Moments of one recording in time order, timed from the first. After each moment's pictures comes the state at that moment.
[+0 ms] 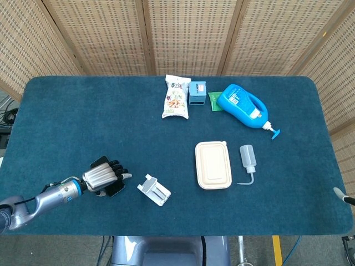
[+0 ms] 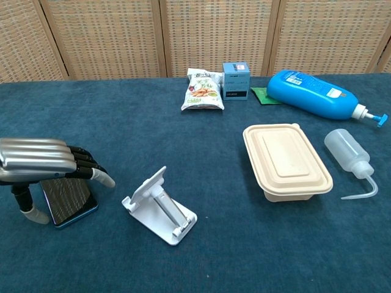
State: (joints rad) left arm -0.79 -1.42 0.23 -1.08 1.93 0.96 -0.24; right arm 0.04 -1.05 0.17 -1.50 -1.33 1.47 0.18
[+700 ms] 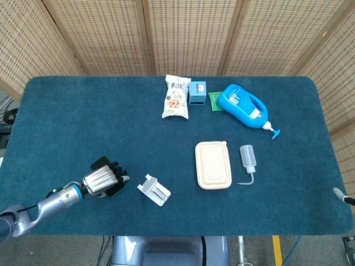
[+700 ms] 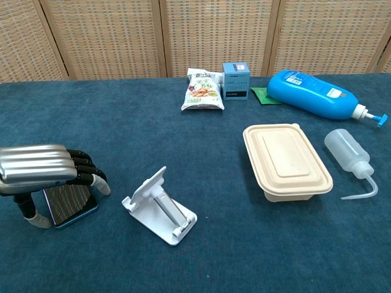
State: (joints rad) left arm -0.72 -1.50 0.23 -1.02 1.88 1.05 -0.09; right arm 0.04 -1.04 0.17 -1.50 -1.34 1.47 0.20
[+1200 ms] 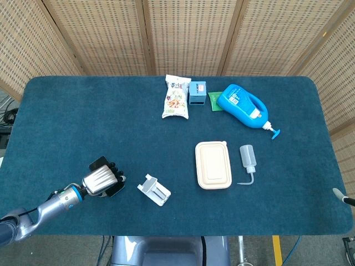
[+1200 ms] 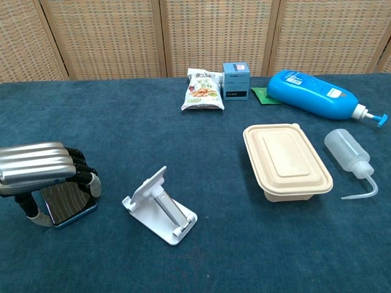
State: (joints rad) left arm -0.68 -1.55 0.22 -0.95 1.87 1.14 -0.09; right arm 0.04 -1.04 0.17 -1.50 -1.35 1.47 0.21
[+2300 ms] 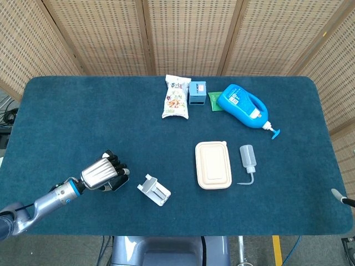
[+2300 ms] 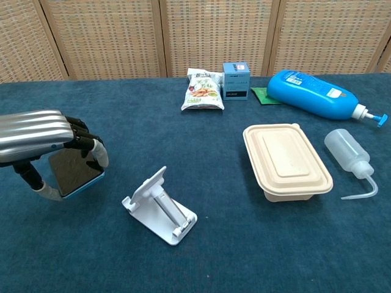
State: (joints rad) left arm -0.71 -1.49 0.20 -0.98 1.89 1.27 -0.20; right arm 0.04 -1.03 0.16 -1.51 -1.35 1.46 0.20
